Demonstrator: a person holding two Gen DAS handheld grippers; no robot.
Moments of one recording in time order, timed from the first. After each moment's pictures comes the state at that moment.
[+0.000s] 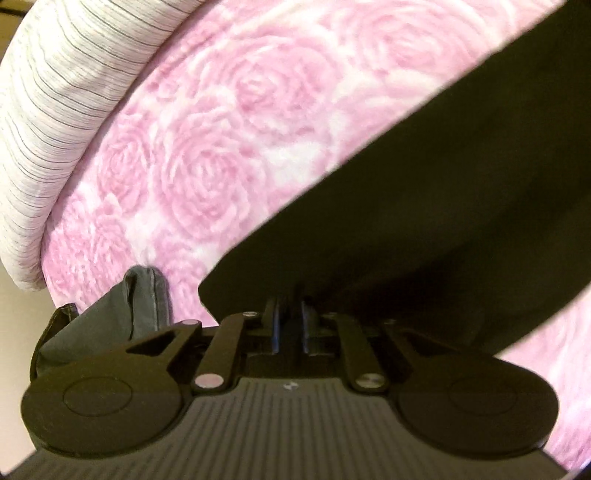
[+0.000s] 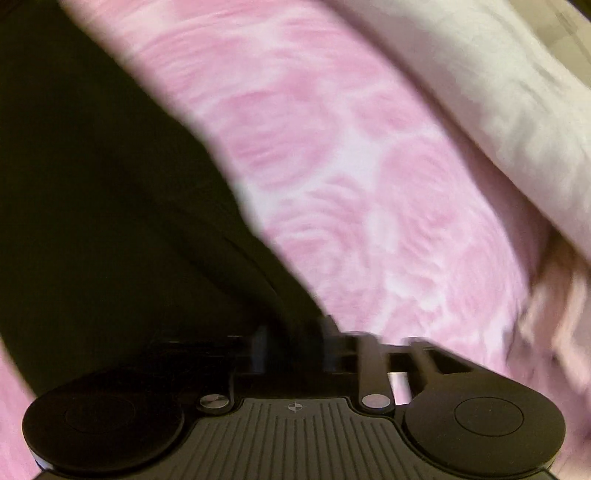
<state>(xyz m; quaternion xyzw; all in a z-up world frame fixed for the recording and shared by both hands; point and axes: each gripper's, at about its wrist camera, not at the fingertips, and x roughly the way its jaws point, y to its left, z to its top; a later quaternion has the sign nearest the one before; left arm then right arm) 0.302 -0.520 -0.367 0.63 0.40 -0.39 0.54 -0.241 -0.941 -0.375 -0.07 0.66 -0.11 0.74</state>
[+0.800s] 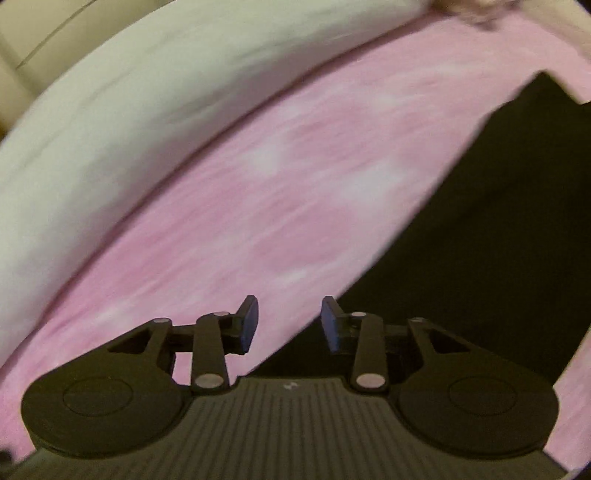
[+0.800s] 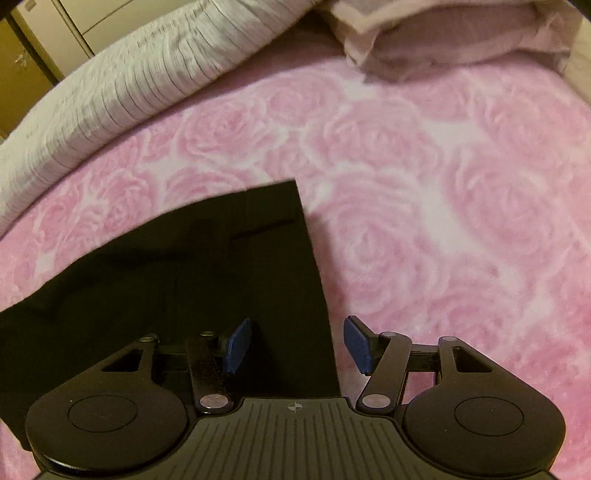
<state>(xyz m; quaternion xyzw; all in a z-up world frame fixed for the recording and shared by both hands) 0.073 -0.668 -0.319 0.47 0.30 -0.62 0.56 -0.423 -0.945 -0.360 0.35 0.43 -0.37 0.75</state>
